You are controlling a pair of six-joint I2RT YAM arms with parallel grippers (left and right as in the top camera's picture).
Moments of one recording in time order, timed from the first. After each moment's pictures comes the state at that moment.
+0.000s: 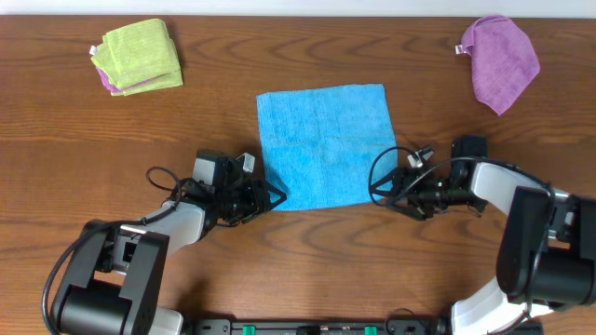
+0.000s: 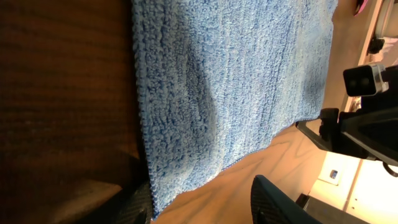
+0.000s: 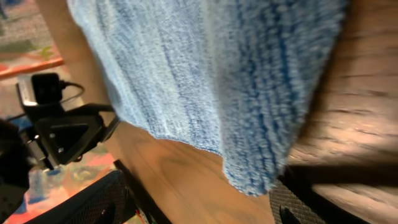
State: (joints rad) left arm -0.25 1.65 0.53 0.10 0.73 -0.69; right arm -0.15 1.82 0.83 -0.63 -0.84 0.16
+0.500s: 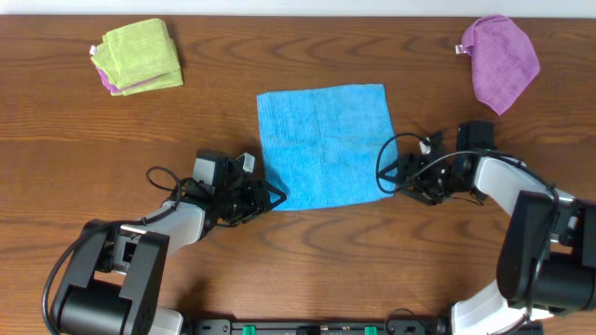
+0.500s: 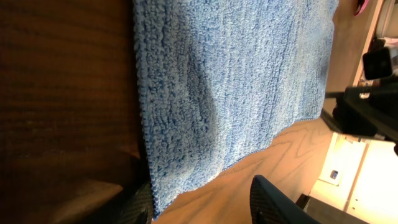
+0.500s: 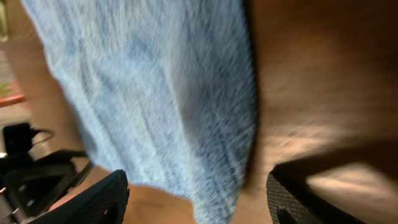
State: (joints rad) left arm -0.25 1.65 0.53 0.10 0.73 -0.69; right arm -0.15 1.80 0.88 -0.52 -0.67 0.24
